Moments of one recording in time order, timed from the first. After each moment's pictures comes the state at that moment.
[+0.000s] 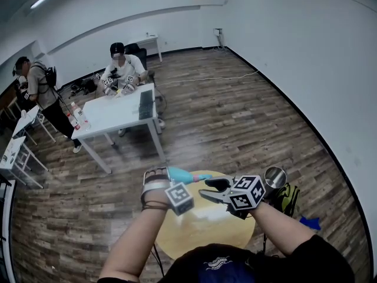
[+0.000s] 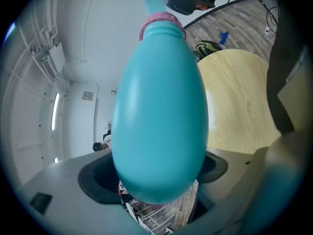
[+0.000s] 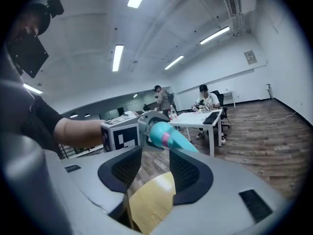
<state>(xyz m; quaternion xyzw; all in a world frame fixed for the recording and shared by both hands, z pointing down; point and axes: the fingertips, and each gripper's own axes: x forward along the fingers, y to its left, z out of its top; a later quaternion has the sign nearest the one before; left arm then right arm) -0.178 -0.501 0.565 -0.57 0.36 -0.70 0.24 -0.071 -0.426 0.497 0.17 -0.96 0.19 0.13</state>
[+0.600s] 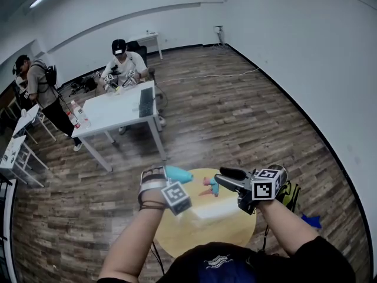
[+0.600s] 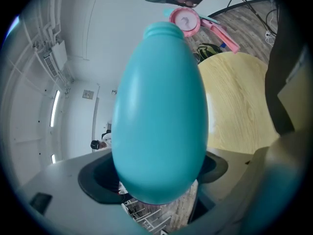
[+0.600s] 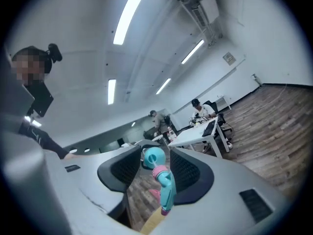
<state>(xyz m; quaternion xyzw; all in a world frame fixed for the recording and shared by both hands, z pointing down) -0.190 -0.498 0.563 -0.58 0.36 -0.70 0.22 -0.018 -0.457 0.459 0.19 -0.94 0.26 -0.04</state>
